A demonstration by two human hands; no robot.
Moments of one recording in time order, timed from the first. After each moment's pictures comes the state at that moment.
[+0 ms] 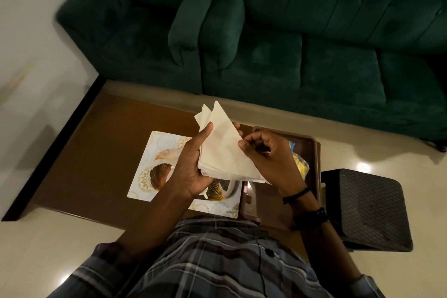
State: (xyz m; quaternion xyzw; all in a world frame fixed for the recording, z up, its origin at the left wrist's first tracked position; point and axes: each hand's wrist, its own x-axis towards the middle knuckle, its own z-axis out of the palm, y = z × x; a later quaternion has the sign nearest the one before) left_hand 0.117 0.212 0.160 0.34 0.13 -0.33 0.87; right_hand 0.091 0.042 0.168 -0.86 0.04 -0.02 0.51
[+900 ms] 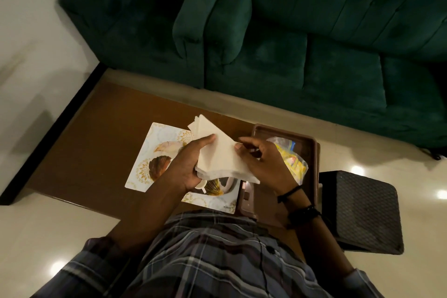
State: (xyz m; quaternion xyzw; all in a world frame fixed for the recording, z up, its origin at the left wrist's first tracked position) left_hand 0.118 0.232 0.138 0.43 0.28 -0.31 0.80; right_hand 0.088 0.055 0.146 -0.86 0.04 0.08 0.50
